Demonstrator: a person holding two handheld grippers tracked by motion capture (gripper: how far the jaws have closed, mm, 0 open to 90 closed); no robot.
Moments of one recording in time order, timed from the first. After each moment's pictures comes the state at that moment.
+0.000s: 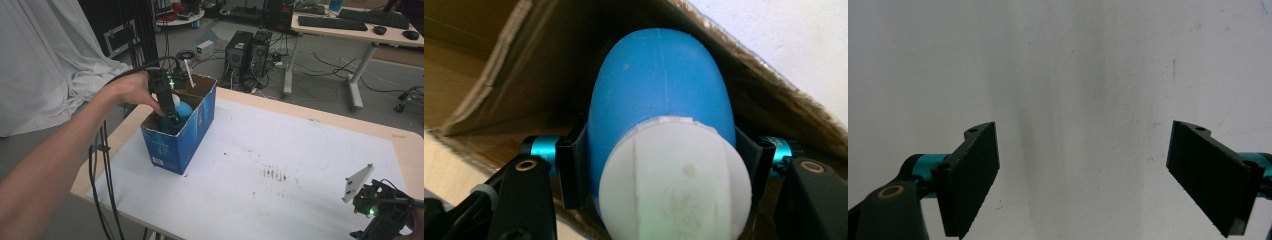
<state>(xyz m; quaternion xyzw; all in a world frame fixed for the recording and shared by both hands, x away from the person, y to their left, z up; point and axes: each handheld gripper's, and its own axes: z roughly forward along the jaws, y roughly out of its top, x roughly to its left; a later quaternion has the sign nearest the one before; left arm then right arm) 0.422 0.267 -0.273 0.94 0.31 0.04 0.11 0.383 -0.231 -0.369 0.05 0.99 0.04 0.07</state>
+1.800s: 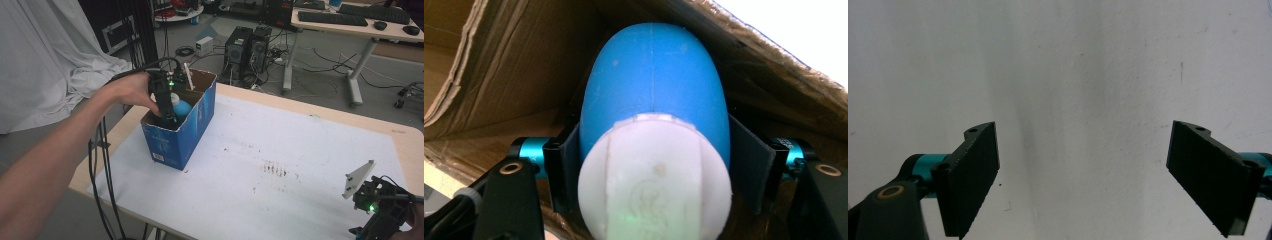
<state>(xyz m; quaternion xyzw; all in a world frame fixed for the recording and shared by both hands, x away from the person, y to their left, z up) 0.415 0.264 -0.278 0.95 0.28 0.07 0.09 0.378 -0.230 -0.369 0.05 1.00 0.05 0.07</state>
